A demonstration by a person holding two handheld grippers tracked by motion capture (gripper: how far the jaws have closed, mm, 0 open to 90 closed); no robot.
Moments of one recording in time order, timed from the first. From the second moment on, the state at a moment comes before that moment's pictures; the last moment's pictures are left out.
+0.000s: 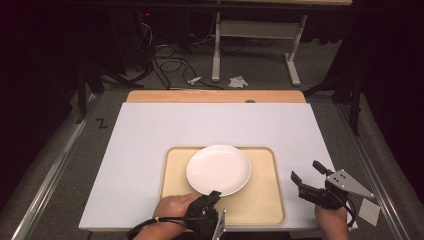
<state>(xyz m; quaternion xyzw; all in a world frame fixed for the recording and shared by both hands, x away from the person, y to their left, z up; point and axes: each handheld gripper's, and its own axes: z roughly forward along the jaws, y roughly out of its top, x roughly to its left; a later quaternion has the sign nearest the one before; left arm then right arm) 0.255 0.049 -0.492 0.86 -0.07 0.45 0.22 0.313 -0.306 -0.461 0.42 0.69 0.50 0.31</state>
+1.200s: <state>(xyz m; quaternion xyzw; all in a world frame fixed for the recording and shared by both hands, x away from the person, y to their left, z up) 0.252 0.045 -0.503 0.88 -0.09 0.42 0.21 0.313 -0.306 -0.461 0.42 0.69 0.50 0.31</state>
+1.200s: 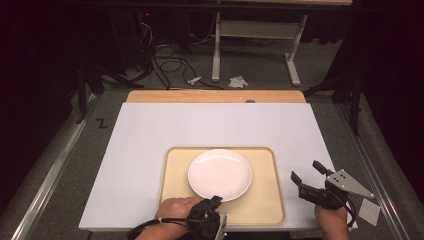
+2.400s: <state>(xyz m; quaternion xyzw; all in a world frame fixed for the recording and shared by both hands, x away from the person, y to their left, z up) 0.258 0.041 -0.512 0.91 -0.07 0.34 0.23 0.313 -0.306 -0.461 0.42 0.69 0.50 0.31</state>
